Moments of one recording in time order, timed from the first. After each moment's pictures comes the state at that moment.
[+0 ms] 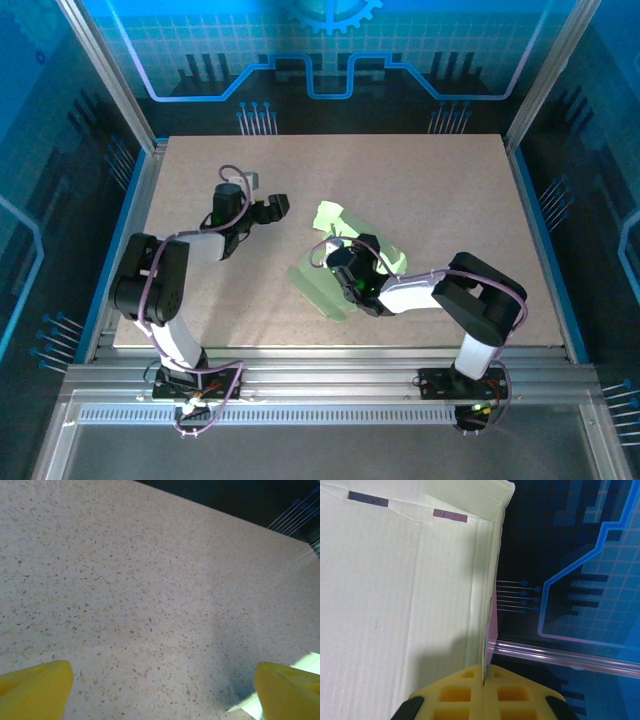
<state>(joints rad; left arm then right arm) -0.14 1.76 0.85 0.44 0.28 -0.41 0.91 1.73 0.71 0.44 1.10 -1.02</state>
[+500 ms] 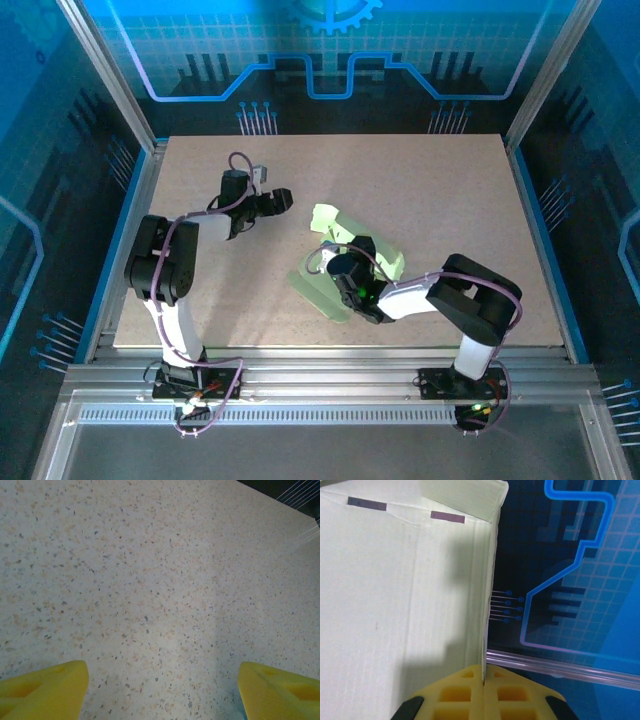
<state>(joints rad) -0.13 1.91 1.05 0.25 0.38 -0.40 0.95 1.75 0.67 0.63 1.12 -1.19</state>
